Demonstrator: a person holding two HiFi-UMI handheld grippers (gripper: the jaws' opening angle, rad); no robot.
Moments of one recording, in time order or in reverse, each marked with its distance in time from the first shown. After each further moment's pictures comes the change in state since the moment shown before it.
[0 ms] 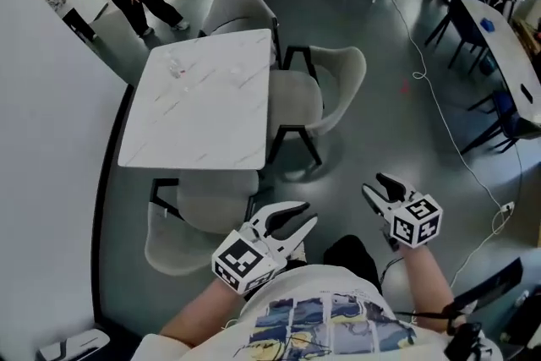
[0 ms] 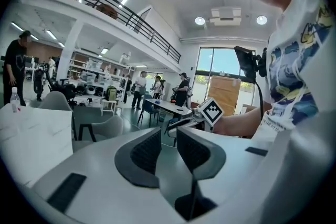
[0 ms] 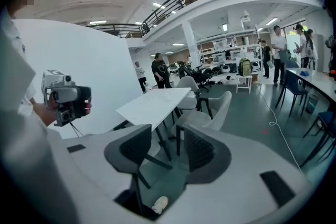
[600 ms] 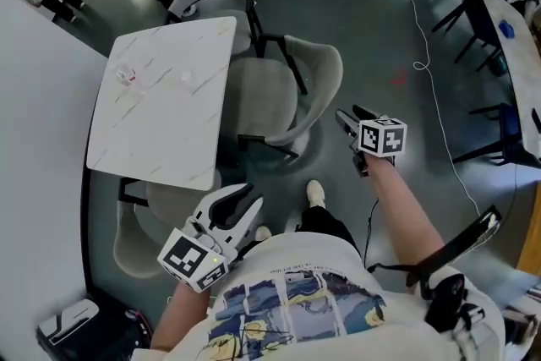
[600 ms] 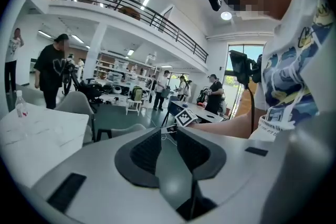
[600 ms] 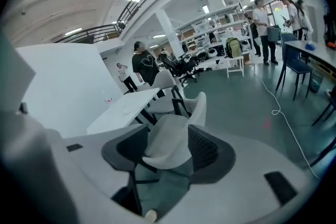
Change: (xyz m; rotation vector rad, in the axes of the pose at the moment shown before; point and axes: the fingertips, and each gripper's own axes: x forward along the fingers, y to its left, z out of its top) left arm 0.160 0.131 0.074 -0.113 0.001 0.269; right arm 0.200 -0.317 0.082 0.213 0.096 -0.023
